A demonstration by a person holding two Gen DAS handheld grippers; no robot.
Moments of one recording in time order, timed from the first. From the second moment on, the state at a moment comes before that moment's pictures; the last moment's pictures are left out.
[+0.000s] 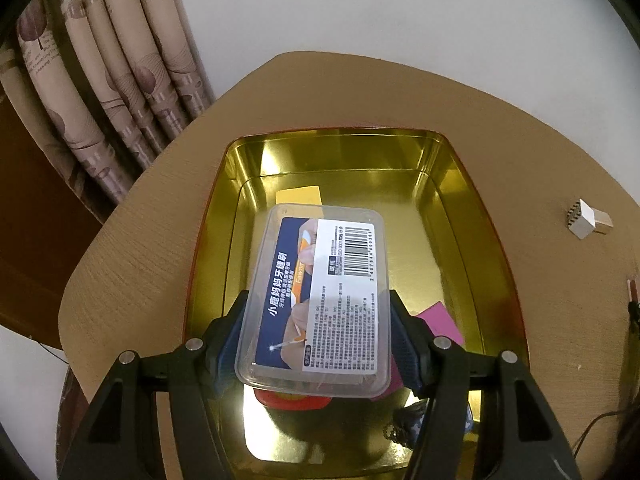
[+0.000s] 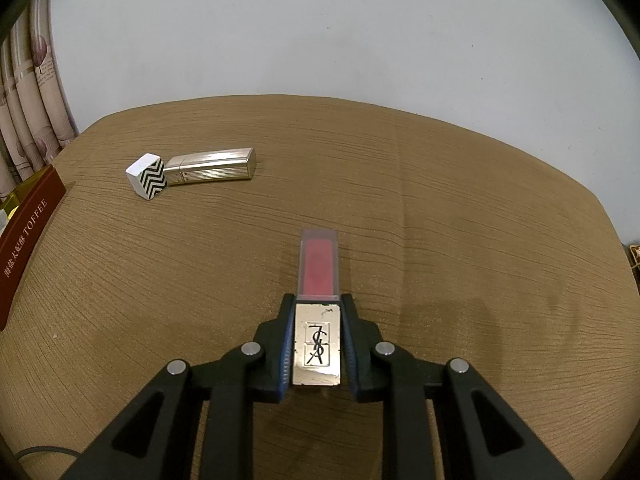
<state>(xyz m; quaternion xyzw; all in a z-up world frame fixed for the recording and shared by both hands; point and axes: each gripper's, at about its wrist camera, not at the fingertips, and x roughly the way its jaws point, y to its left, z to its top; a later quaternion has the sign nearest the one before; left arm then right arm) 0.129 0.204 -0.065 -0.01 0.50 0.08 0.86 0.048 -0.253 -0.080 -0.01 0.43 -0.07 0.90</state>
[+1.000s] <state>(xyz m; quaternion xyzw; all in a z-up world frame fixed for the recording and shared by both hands) 0.117 0.194 -0.038 -0.03 0.47 0.07 0.88 0.048 -0.253 -0.080 -0.01 0.43 -0.07 0.90</state>
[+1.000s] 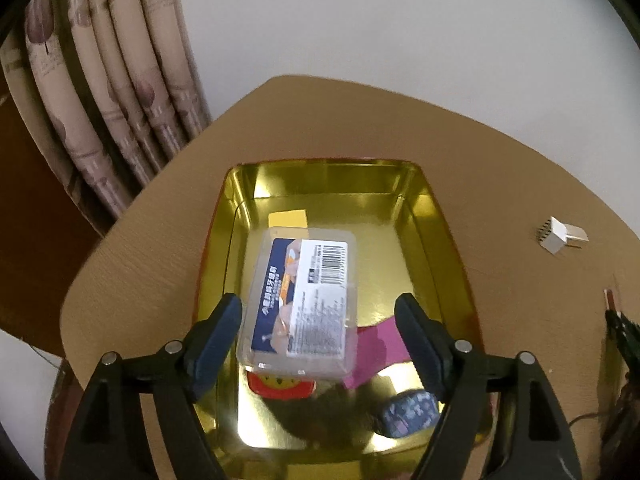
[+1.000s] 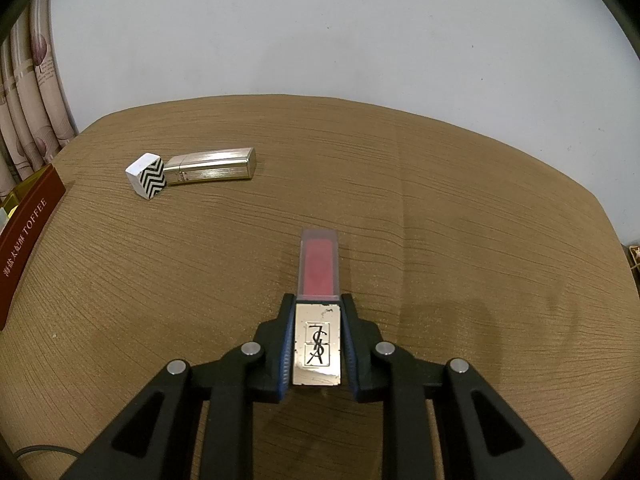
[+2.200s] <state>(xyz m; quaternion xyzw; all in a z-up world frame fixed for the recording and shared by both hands) -0.008 0.218 -0.012 -0.01 0.38 0.17 0.91 0.050 -0.242 -0.076 -0.02 0.43 -0.08 0.90</state>
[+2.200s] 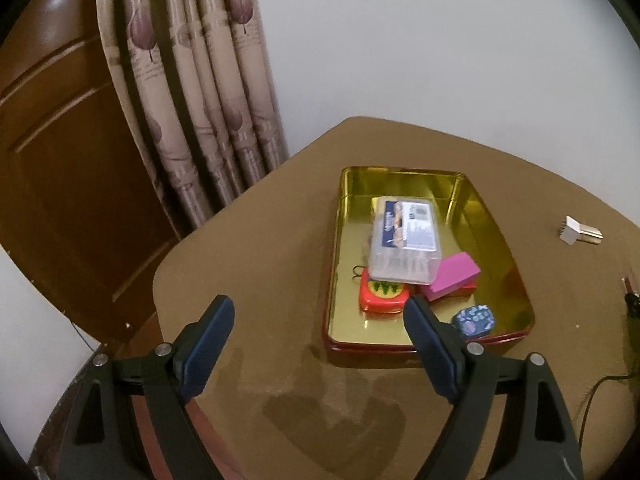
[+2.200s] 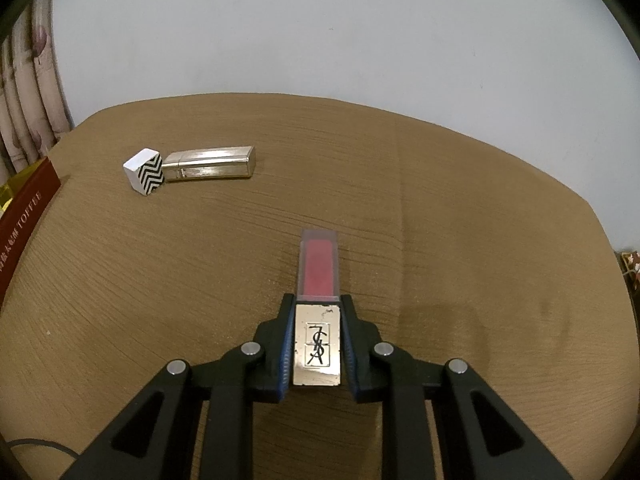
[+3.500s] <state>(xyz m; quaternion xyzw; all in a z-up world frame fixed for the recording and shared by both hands) -0.011 0.248 -0.012 -0.08 0.40 0.22 0.89 0.047 0.001 -0.006 -0.07 0.42 0.15 0.89</state>
